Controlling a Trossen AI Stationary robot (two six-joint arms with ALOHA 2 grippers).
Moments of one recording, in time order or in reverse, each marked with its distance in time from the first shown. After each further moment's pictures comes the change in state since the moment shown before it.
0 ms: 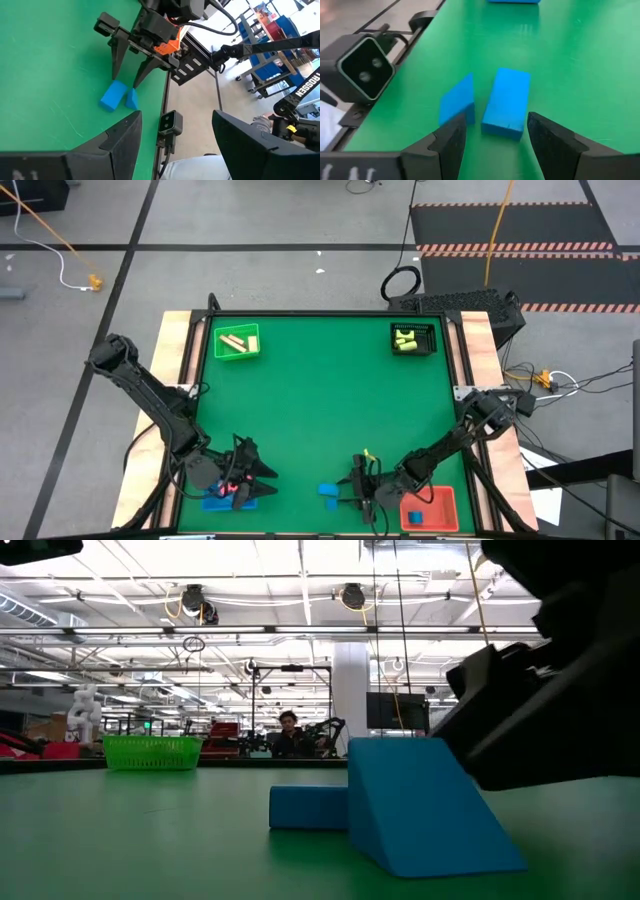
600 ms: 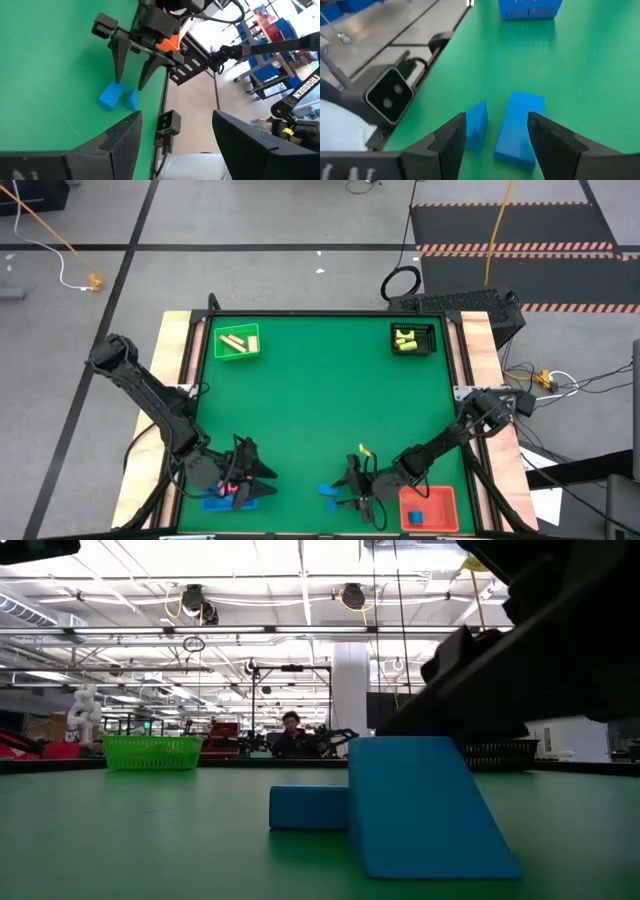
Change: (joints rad) left arm 0.000 0.000 0.000 0.001 0.002 -0.025; right arm -0.044 0.000 0.000 0.096 -0.123 -0.004
